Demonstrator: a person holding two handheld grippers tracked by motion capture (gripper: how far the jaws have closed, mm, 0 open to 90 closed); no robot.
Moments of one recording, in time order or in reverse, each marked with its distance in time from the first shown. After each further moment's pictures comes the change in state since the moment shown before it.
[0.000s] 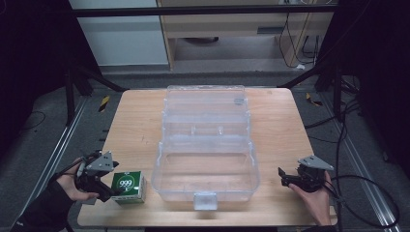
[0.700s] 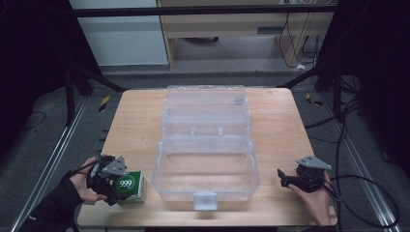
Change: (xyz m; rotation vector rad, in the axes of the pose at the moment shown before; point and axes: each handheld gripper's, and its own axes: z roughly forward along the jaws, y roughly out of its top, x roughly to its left) left arm -0.004 0.011 0.026 0.103 -0.063 0.081; right arm 0.000 -0.001 0.003 0.029 0.005 -0.013
